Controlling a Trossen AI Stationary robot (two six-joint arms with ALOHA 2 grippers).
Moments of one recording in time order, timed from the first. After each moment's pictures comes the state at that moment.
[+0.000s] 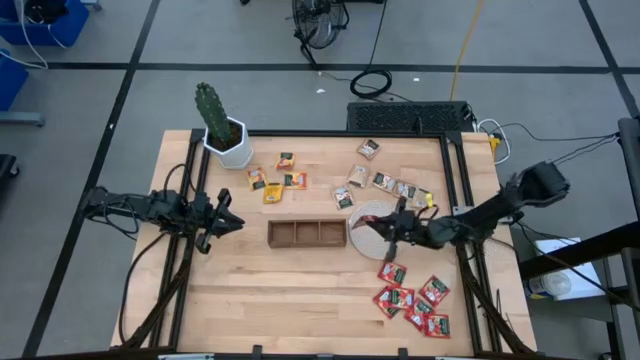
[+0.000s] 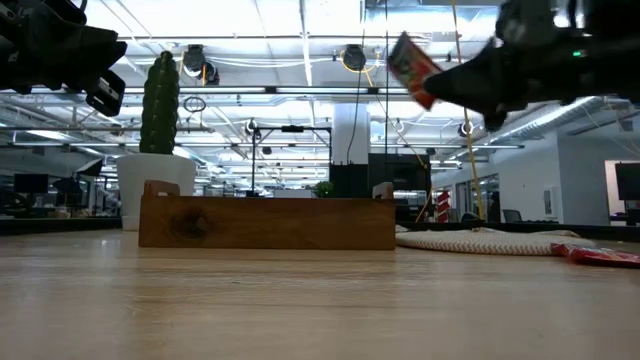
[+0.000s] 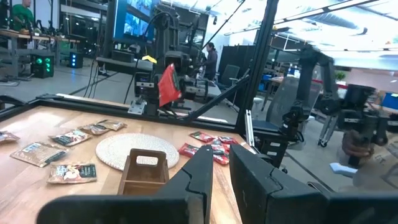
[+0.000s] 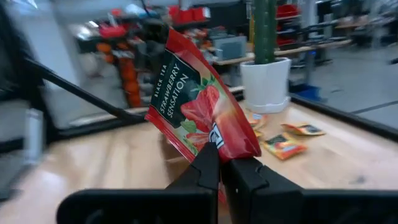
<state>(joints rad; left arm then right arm) -0.18 0.02 0.02 0.11 0.02 -0.22 0.36 1.39 0.24 1.16 0.64 0.14</state>
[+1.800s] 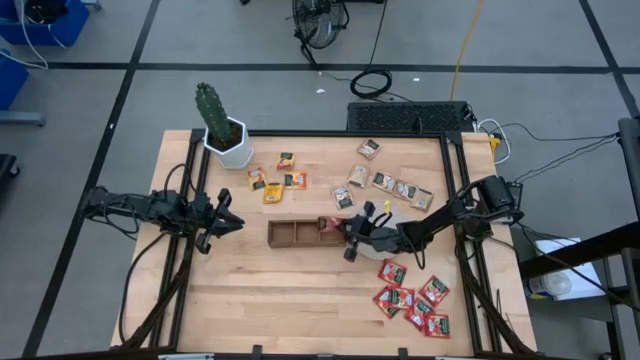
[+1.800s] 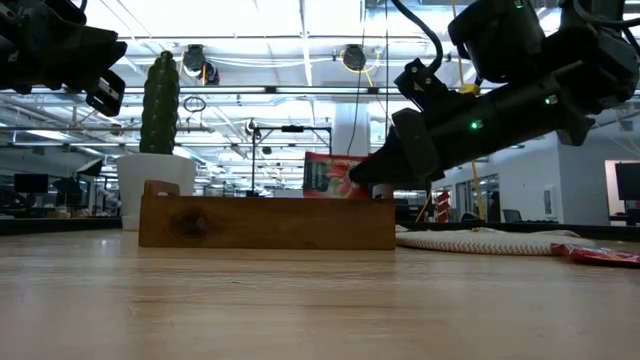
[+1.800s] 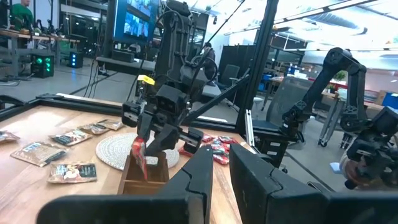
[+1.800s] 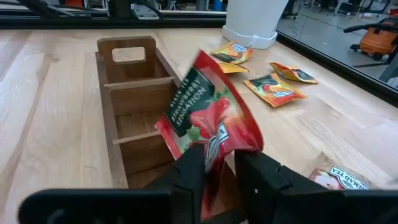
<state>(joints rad) -0.18 0.02 0.02 0.11 0.02 -0.22 0.24 1.83 0.57 0.90 0.62 0.15</state>
